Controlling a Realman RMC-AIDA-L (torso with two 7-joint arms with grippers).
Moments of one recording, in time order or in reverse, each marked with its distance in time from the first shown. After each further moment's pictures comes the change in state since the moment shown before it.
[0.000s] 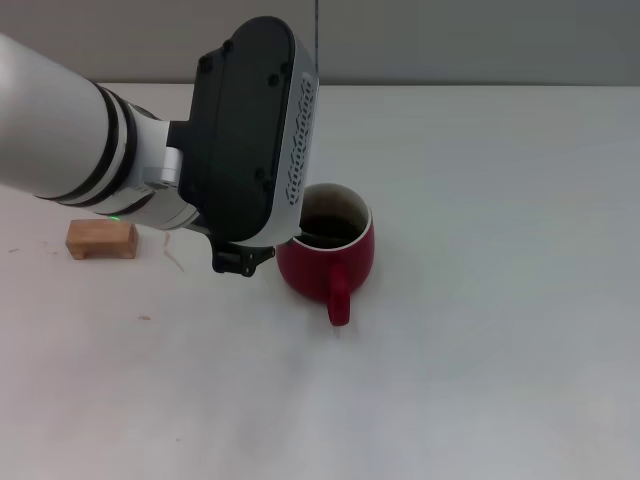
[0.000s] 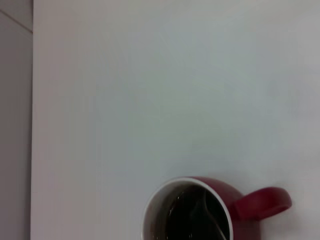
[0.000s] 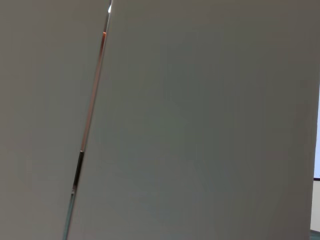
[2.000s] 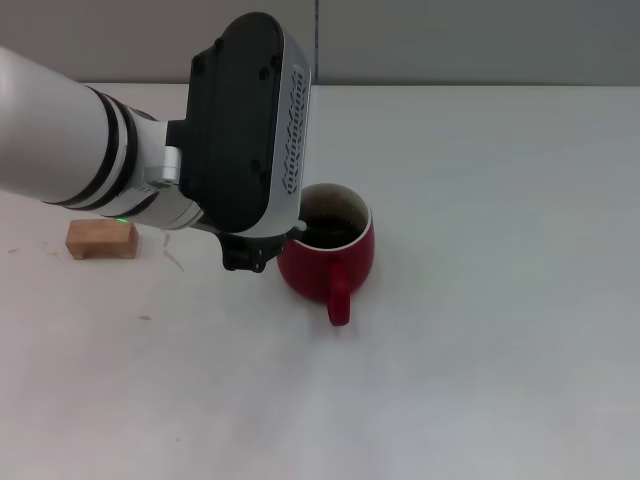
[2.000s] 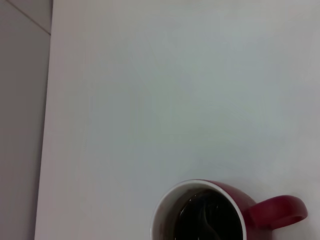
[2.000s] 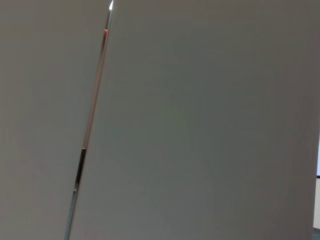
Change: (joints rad) left arm 0.024 0.004 -0.003 -0.042 -0.037 -0.081 -0.006; right arm 0.008 0.000 0.000 -0.003 0.000 0.014 0.000
